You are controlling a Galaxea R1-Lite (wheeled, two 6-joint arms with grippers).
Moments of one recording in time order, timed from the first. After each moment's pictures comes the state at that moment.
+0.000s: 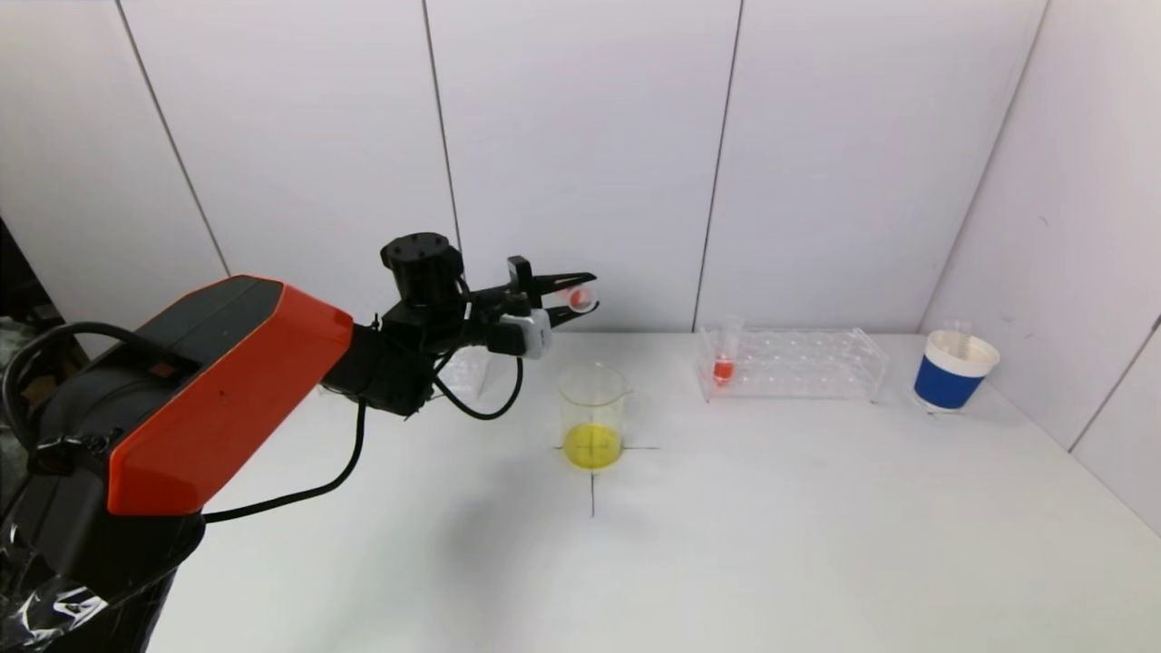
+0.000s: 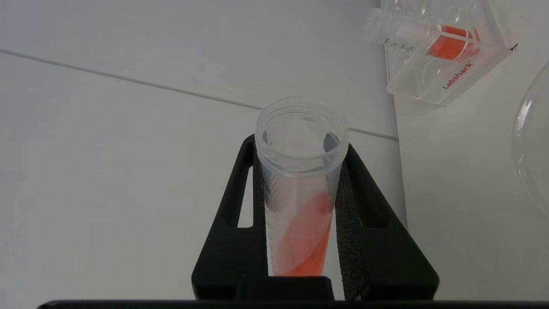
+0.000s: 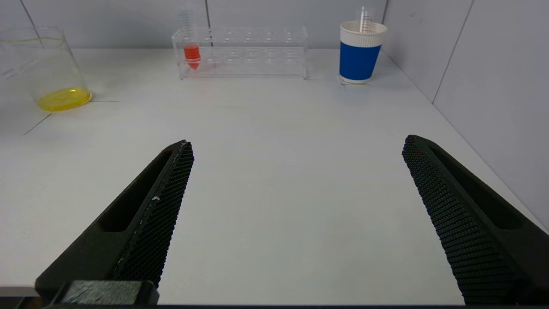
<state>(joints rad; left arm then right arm) -0.34 2.38 -1.51 -1.05 -0.89 1.24 0.00 0.00 0.00 0.00 -0.03 0.01</state>
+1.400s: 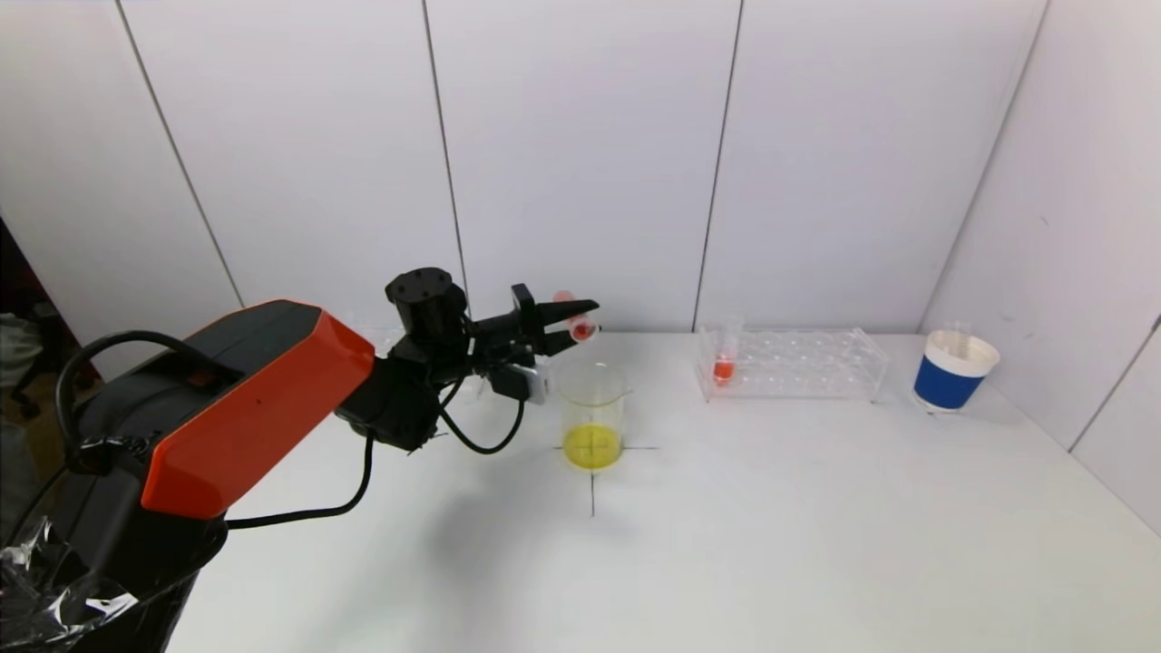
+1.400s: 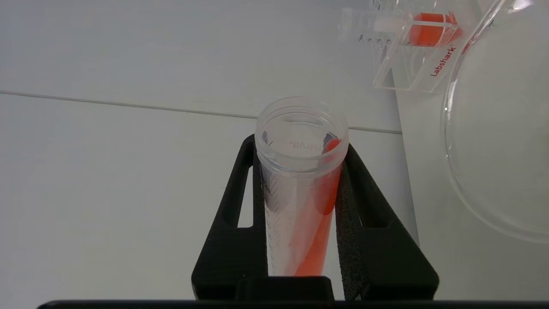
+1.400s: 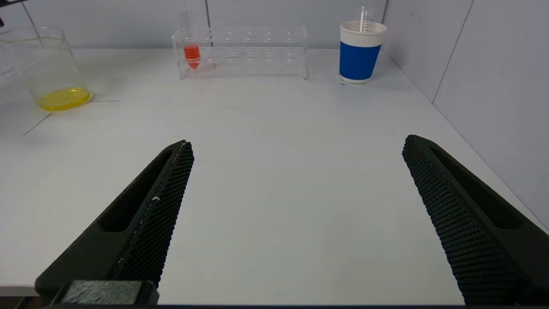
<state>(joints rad) -0.35 2.43 -1.41 -1.24 -0.89 1.36 0.00 0.00 0.00 0.00 -0.03 0.01</state>
